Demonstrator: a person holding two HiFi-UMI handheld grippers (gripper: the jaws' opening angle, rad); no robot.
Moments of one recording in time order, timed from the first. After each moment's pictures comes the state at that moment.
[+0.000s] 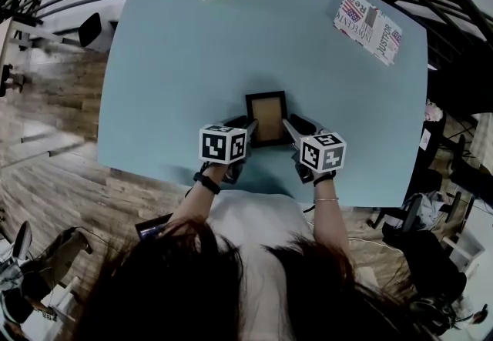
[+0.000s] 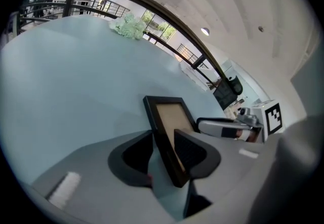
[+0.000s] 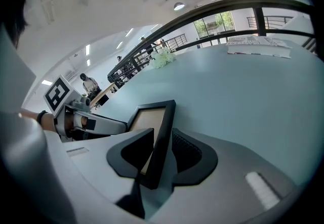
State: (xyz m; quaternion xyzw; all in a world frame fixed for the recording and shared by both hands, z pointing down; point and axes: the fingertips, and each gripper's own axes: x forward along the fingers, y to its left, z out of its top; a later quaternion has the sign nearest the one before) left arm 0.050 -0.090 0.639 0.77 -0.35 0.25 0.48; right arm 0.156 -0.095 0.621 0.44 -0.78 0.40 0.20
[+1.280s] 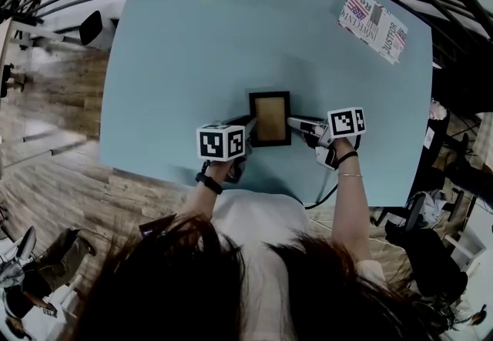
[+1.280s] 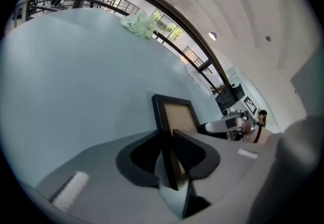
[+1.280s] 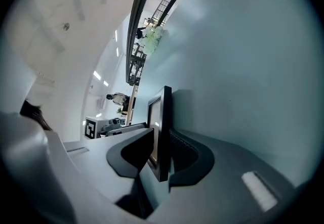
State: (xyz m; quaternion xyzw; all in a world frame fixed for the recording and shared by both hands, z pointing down) left arm 0.039 -0.092 0.647 0.74 -0.36 0.22 0.52; right arm 0.147 -0.093 0.628 0.23 -0.71 0.65 0.12
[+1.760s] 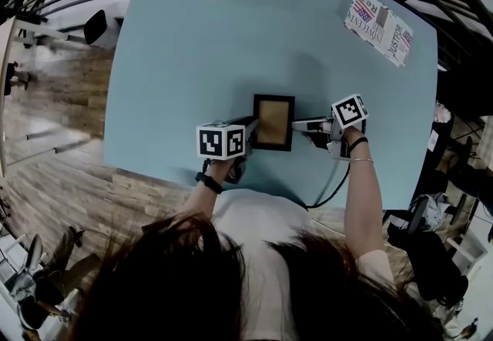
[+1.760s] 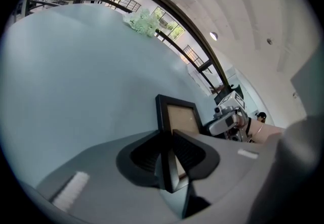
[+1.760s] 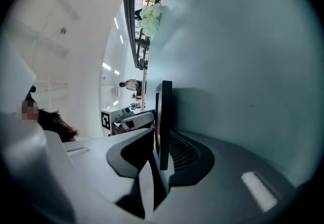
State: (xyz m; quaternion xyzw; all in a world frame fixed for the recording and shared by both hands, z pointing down) left arm 0.033 -0.094 0.648 0.74 -0.35 0.22 0.53; right arm 0.135 -0.083 0.622 0.08 -0.69 0.71 0.14
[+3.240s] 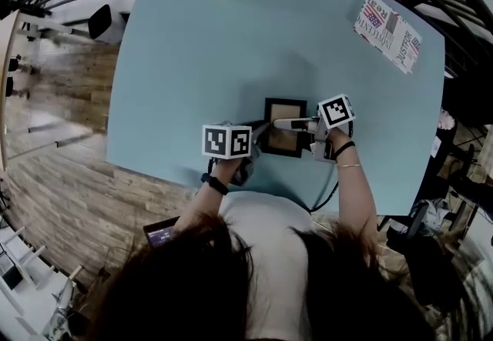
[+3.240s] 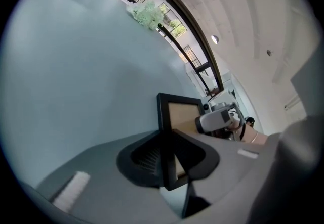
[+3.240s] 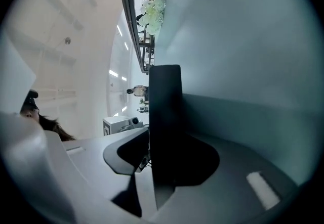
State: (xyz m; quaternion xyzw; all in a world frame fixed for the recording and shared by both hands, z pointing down) left arm 0.049 -0.092 0.647 0.73 -0.31 0.19 0.58; right arm 0.075 -0.106 0.617 0.07 -0.69 0.71 0.10
